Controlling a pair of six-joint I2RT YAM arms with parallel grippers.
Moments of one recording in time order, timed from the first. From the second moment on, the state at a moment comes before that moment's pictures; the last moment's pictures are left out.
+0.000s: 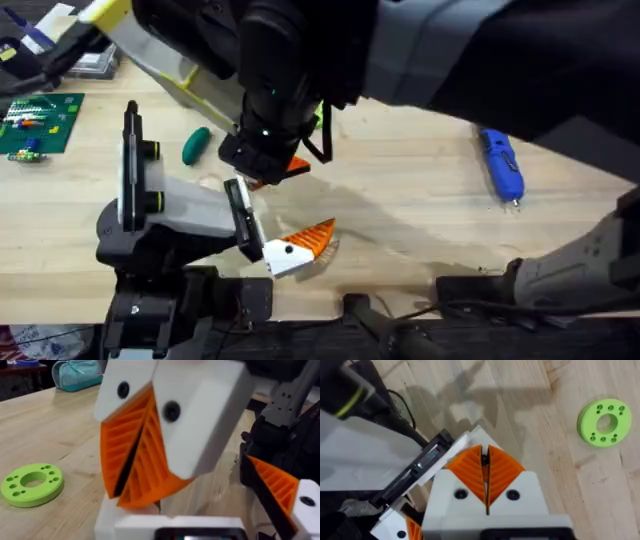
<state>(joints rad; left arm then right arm) -0.01 0.00 0.01 -0.12 1.19 -0.08 1.07 1.85 1.86 -1.21 -0.06 -0.07</state>
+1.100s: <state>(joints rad) -0.01 0.00 0.01 -0.12 1.19 -0.09 1.07 1.85 1.86 -1.21 -0.04 -0.06</state>
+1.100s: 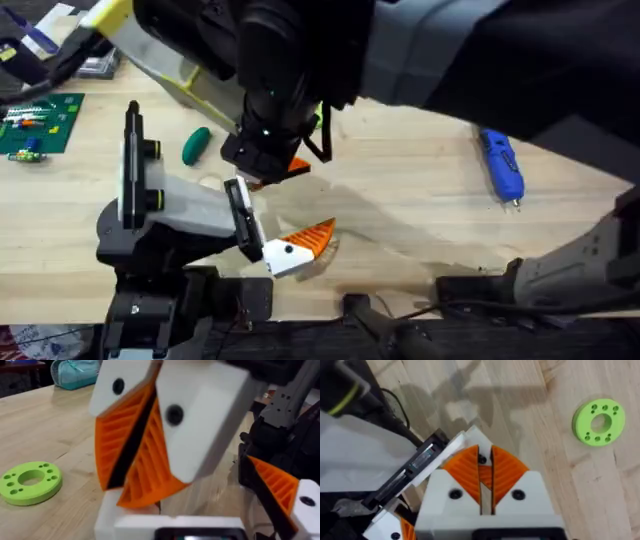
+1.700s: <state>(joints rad) -0.01 0.01 0.01 -0.12 1.19 -0.10 1.07 1.86 1.87 -1.22 -0.02 -0.06</state>
